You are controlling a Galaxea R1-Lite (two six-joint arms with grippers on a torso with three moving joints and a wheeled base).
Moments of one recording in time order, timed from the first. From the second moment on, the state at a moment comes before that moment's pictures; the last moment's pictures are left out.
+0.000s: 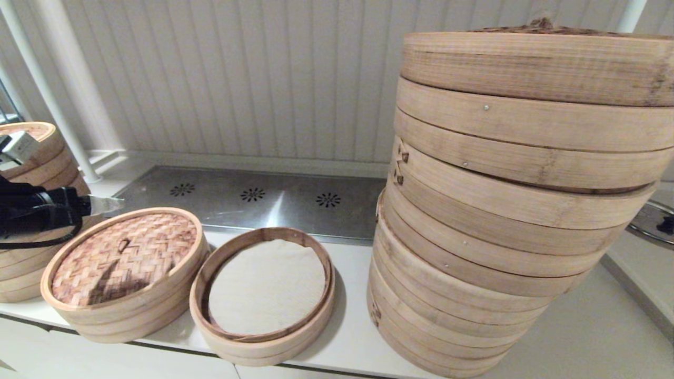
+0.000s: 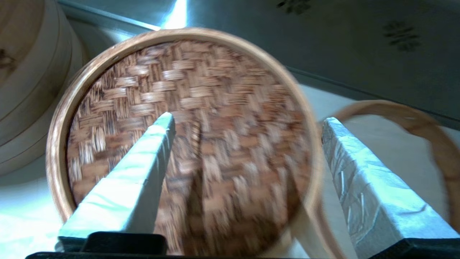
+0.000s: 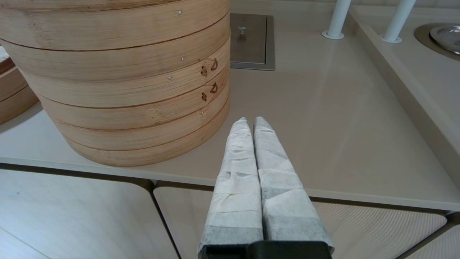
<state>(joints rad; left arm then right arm) 0.29 1.50 -0.98 -0.03 -0.35 -0.02 0.01 0.01 0.00 0.00 0.00 0.02</state>
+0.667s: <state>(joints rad) 0.29 0.94 -0.89 0.33 -0.50 -0.04 0.01 0.01 0.00 0.00 0.00 0.02</state>
